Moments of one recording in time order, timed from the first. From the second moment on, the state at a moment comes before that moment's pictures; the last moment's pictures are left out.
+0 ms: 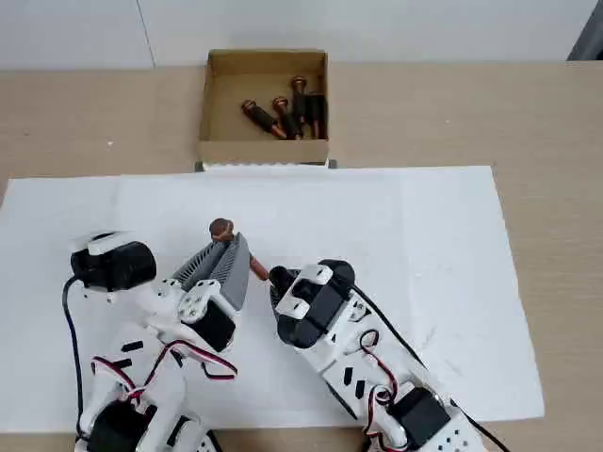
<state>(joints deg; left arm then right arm) 20.6 -103.4 74.8 50.5 39.0 -43.0 -103.3 92.0 38.1 6.4</state>
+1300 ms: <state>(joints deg) 29.7 -103.6 78.6 56.1 33.0 -45.1 -103.3 91.9 37.5 6.5</state>
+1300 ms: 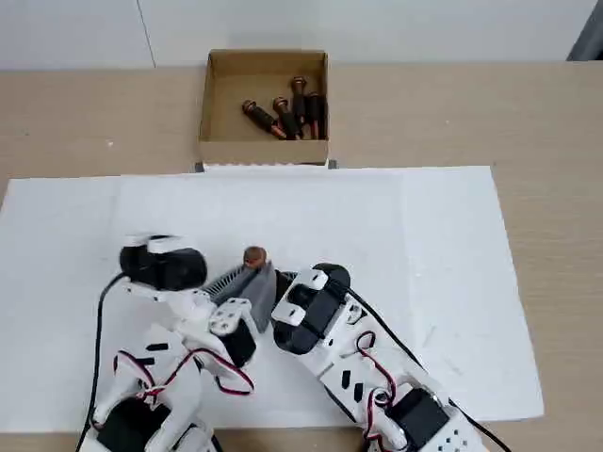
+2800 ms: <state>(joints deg) 5.1 -103.6 79.4 57.8 6.0 -26.9 -103.3 92.0 37.5 6.5</state>
